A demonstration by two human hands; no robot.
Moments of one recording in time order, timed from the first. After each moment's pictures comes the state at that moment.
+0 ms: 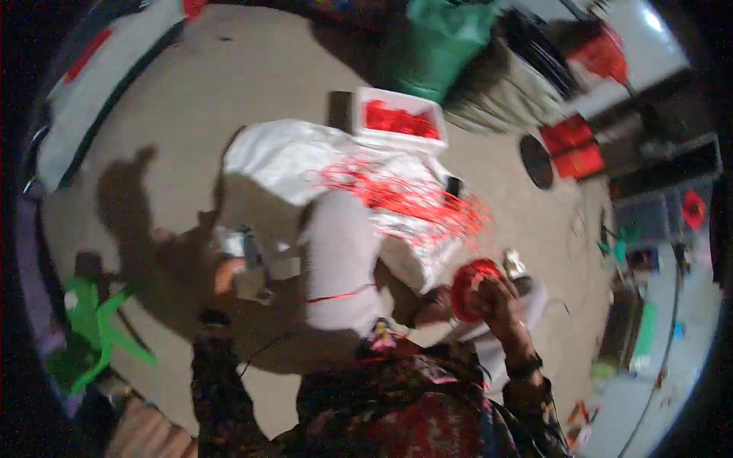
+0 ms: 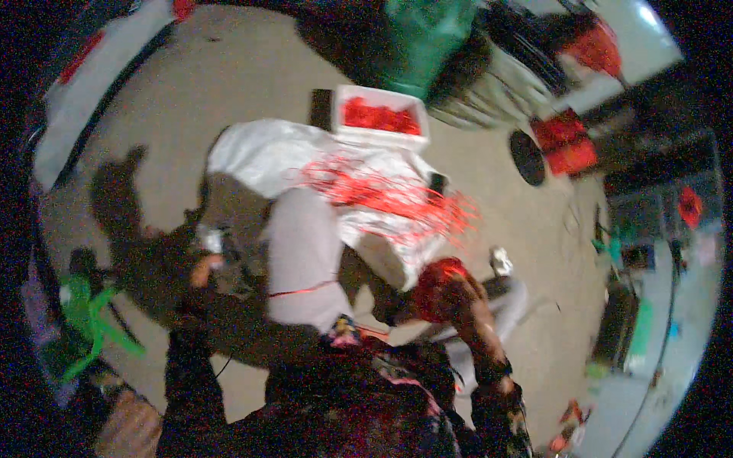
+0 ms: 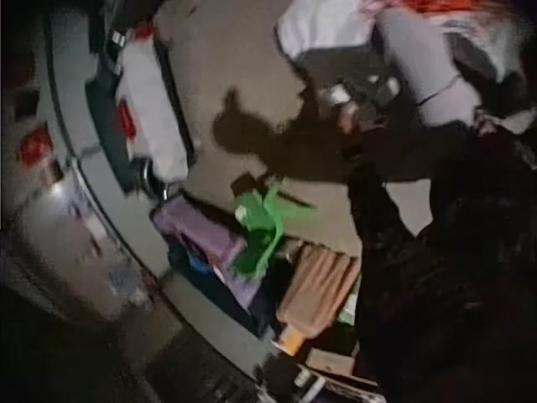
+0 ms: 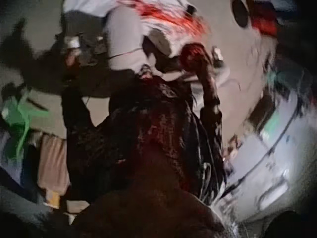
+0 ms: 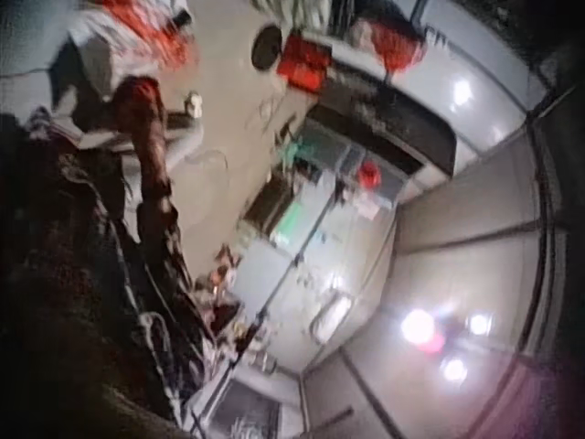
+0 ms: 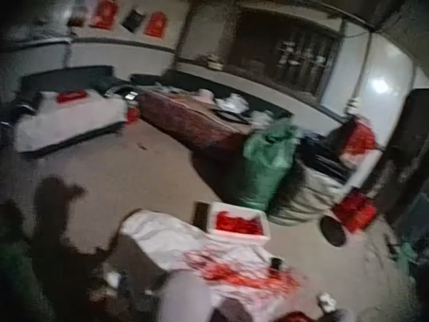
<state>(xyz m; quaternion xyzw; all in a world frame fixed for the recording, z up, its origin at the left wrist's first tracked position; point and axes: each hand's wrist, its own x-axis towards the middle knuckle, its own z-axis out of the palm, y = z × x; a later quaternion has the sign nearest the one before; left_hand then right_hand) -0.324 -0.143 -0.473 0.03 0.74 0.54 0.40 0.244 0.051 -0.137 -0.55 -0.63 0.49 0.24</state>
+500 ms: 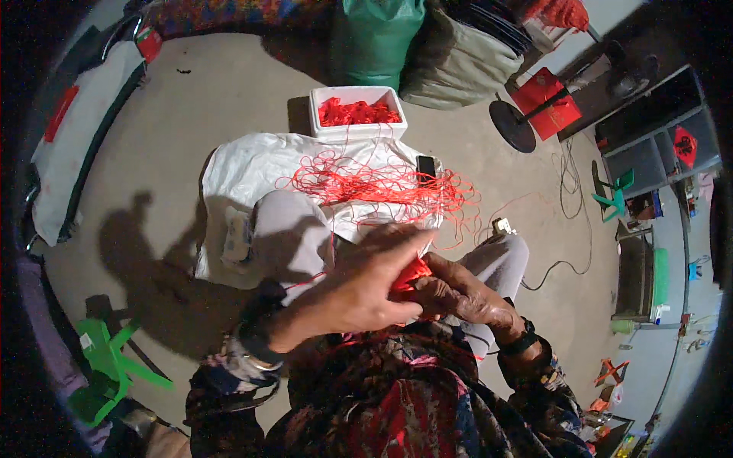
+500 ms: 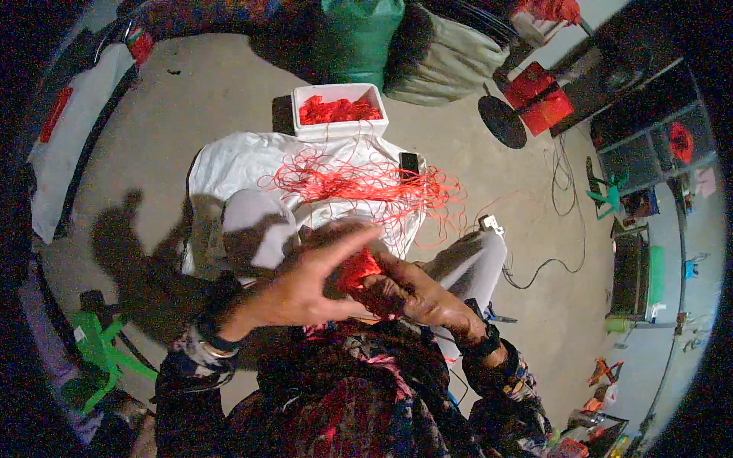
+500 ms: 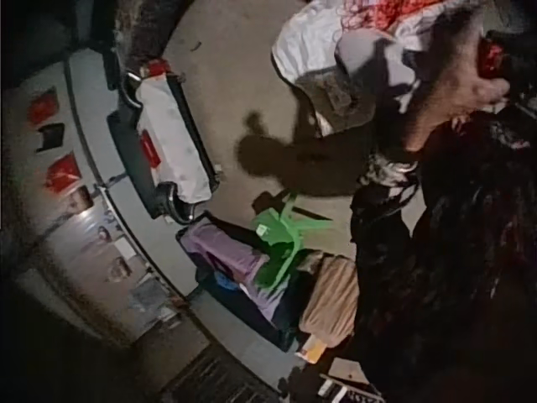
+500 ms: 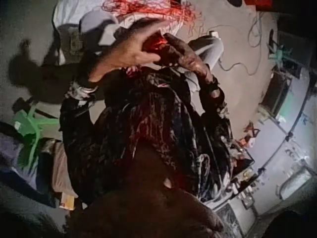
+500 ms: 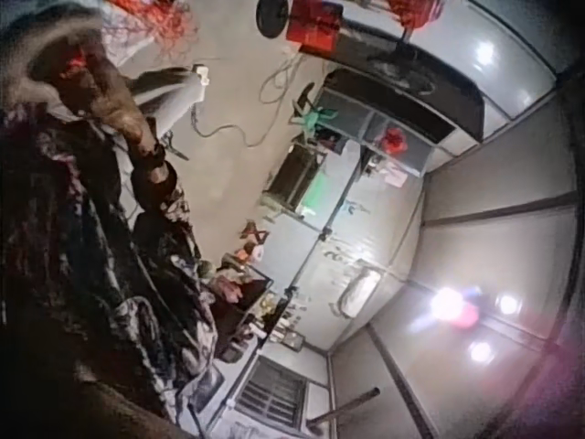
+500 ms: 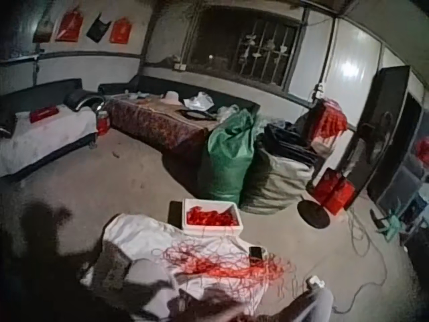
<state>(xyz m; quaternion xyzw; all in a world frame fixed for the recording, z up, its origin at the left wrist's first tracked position) -0.017 0.020 -0.073 0.75 0.37 0.35 0.43 0.215 0.043 -0.073 -0.37 -0.58 0.72 0.04</state>
